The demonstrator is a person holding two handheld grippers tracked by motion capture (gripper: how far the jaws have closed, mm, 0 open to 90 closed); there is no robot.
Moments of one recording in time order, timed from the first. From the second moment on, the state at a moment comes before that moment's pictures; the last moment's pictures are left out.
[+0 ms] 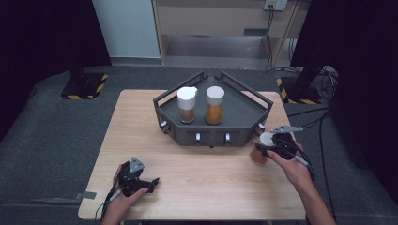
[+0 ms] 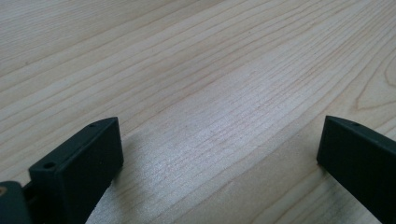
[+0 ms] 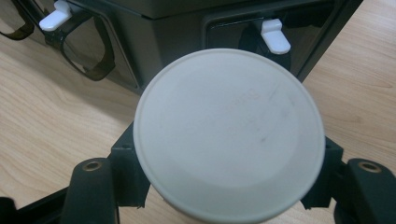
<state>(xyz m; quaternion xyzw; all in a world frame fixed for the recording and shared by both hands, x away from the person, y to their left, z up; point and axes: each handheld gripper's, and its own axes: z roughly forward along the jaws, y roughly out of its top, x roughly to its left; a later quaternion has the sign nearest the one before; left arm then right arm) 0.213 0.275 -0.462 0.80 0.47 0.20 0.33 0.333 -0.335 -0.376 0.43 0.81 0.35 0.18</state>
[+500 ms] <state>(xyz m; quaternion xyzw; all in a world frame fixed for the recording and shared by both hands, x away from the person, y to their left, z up) 0.212 0.274 -0.462 0.80 0.47 0.20 0.33 0.307 -0.331 -0.337 0.40 0.83 0.35 0.18</state>
